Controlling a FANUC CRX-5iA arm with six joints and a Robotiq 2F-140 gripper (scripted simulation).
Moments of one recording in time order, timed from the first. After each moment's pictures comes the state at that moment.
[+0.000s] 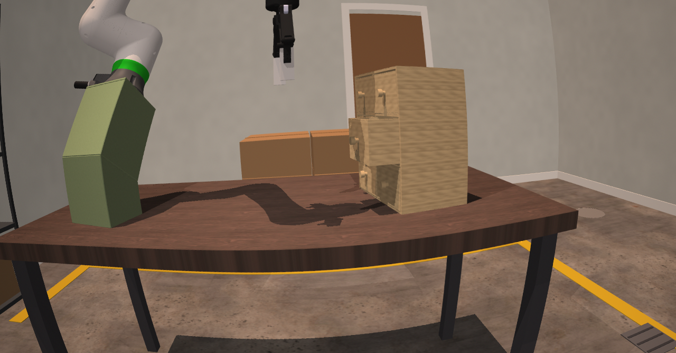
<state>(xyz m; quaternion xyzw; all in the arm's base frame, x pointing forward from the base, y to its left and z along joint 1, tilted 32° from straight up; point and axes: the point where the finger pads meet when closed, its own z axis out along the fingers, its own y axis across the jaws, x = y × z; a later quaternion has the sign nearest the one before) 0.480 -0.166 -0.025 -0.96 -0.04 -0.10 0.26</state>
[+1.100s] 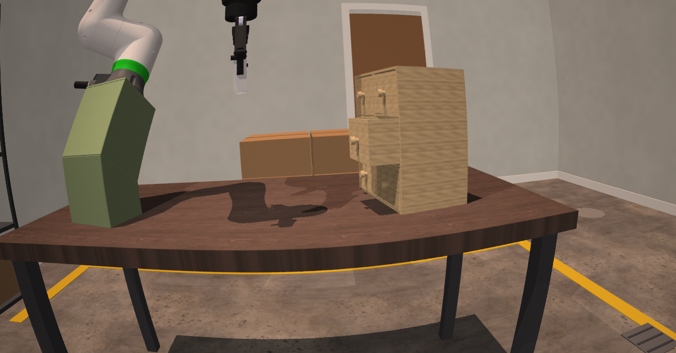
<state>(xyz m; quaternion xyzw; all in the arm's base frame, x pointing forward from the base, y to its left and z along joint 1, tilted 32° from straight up) 0.388 -0.140 -0.043 -0.96 -0.04 -0.10 0.26</state>
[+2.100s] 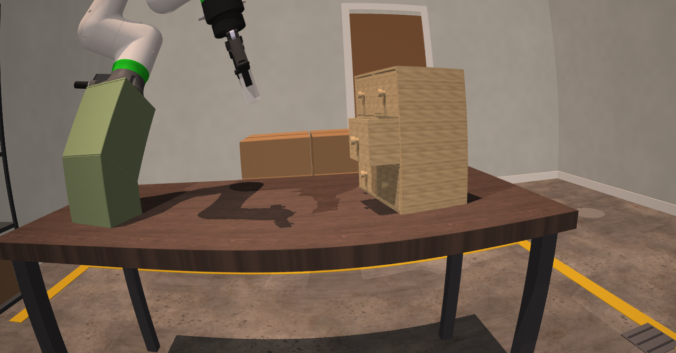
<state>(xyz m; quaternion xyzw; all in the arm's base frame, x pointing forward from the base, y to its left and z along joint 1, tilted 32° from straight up) 0.417 -0.127 -0.057 -0.93 -0.01 -0.24 0.26</state>
